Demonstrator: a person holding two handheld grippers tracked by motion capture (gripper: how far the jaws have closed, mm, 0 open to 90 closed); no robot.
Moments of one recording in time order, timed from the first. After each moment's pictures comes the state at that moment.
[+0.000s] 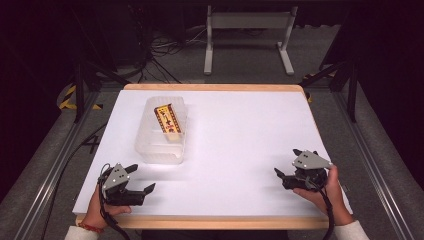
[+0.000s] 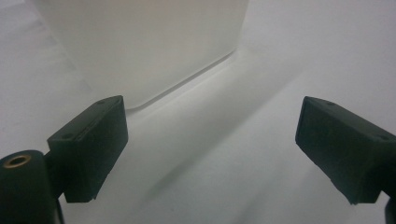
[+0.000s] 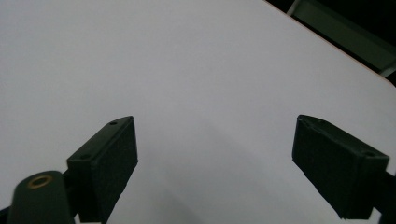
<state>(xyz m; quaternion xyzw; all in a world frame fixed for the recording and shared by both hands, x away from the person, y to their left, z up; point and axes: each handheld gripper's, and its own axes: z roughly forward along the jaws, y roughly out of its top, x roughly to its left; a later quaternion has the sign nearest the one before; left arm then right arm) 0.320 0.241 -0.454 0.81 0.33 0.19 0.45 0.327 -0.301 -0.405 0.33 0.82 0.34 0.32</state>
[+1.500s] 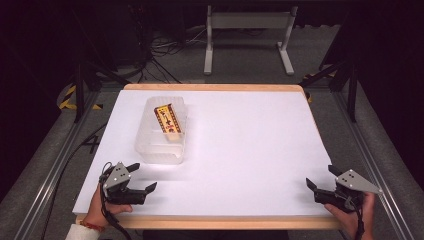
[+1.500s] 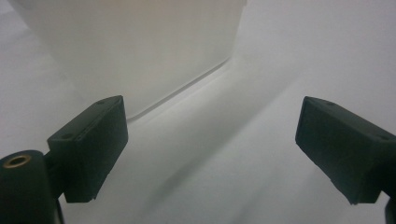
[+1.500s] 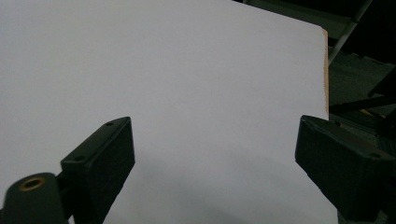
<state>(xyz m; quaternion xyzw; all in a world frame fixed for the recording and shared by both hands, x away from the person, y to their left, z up) 0.323 0.237 -0.452 0.81 0.32 0.19 0.46 0.281 -0.384 -0.434 0.43 0.74 0.40 0.34</state>
